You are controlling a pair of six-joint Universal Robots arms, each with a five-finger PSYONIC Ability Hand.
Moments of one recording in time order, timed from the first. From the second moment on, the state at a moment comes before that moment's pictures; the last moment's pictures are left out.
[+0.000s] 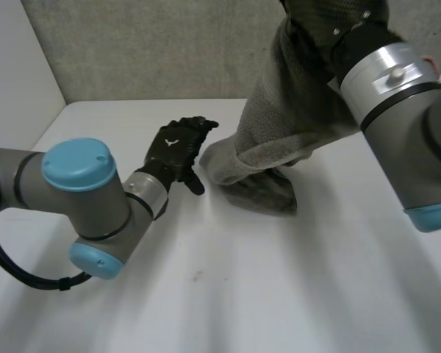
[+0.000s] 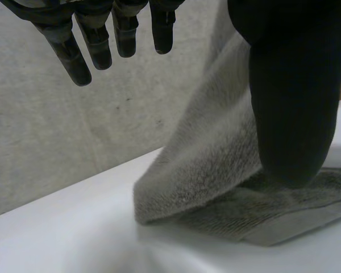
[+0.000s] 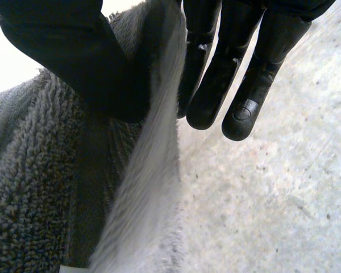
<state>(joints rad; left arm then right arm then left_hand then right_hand) 4.18 -2.18 -1.38 3.52 -1.44 3.14 2.11 -1.38 1.25 -0.23 1.47 2.68 0.18 0.17 0.17 0.17 0.03 0.97 1.17 1.18 1.19 0.97</state>
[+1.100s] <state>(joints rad) 3.93 -1.94 -1.73 3.50 -1.72 3.20 2.08 -0.92 1.03 0.05 1.65 2.71 0.46 0.46 0.46 0.46 0.28 0.21 0.22 0.21 0.23 0.06</state>
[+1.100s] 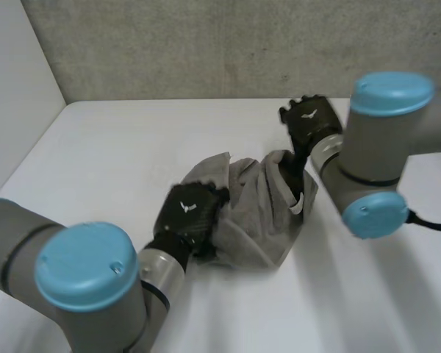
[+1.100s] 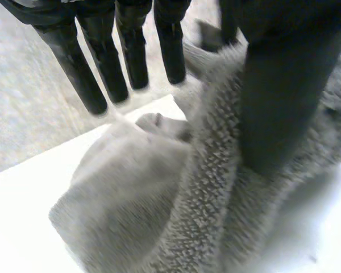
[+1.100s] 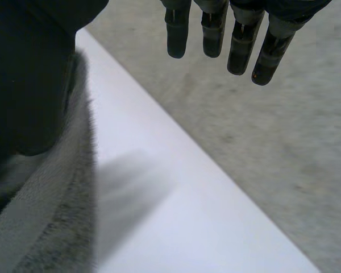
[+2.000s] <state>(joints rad) 4.31 -2.14 -1.39 3.15 -1.01 3.42 2.03 -1.28 1.79 0.04 1.30 3.15 0.42 0.42 0.42 0.42 0.25 0.23 0.28 0.28 0.28 0.11</state>
